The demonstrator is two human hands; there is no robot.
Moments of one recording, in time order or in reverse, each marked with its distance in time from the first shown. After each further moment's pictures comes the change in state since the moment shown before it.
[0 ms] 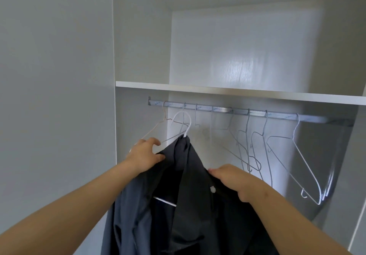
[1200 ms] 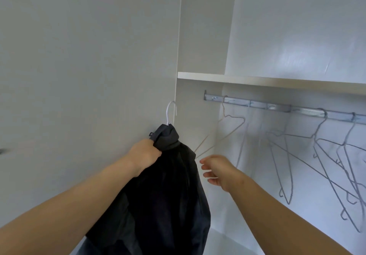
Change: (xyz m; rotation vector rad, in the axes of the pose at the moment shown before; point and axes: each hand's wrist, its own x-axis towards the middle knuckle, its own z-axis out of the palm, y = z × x) left_hand 0.028 -0.122 -0.082 -0.279 0.102 -0.423; right_hand 0.145 -0.103 0.157 0.308 -0.086 0.017
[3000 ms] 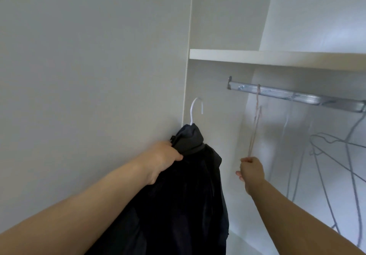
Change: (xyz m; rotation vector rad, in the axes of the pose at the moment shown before) left_hand 0.067 0.007 0.040 -0.241 -0.072 -0.212; right_hand 0.183 0.039 -0.015 0.099 0.286 -0.054
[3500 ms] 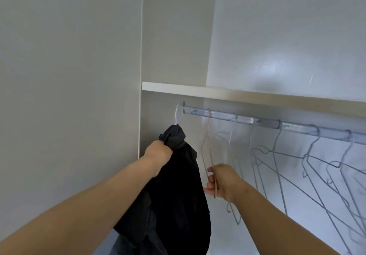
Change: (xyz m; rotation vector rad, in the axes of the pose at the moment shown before) left_hand 0.057 0.058 0.069 0.096 0.036 0.218; right_hand -0.053 -0.058 -0.066 0.169 -0.227 0.113
